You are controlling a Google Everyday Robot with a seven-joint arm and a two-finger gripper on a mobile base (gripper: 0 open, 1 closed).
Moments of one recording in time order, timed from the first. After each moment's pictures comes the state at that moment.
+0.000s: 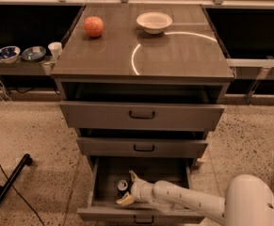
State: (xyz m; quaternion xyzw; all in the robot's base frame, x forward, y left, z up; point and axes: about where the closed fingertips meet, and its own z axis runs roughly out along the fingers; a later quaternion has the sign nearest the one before) arm 0.551 0.051 0.199 -0.50 0.73 0.19 0.42
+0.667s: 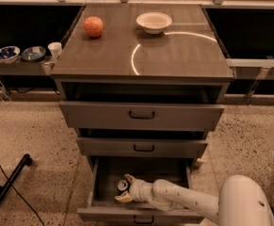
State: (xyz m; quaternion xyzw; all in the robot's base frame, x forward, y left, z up) arm 0.554 0.063 0.185 -0.50 0.73 0.23 0.42
